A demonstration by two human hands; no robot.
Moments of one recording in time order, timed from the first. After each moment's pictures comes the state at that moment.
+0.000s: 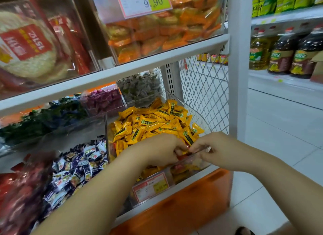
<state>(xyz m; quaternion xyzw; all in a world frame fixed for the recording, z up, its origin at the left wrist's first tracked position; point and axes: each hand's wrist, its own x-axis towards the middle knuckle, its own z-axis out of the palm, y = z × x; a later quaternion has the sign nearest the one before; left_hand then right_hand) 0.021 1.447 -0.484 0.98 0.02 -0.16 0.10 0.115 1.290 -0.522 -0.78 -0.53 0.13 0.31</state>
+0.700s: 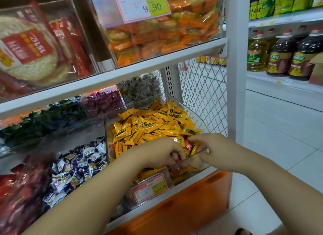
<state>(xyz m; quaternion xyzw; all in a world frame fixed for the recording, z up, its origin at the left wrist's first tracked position) 0.021 1.458 -0.498 0.98 0.02 -0.14 0.14 0.113 1.294 -0.520 -0.82 -0.49 0.11 0.26</state>
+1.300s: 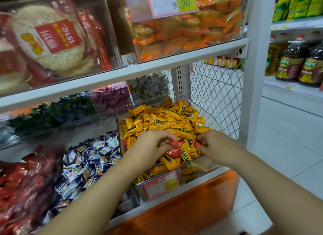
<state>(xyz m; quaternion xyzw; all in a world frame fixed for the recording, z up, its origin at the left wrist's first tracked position) -0.030 1.473 -0.492 0.95 0.12 0.13 0.25 0.115 1.333 -0.534 -0.88 -0.42 0.06 0.19</state>
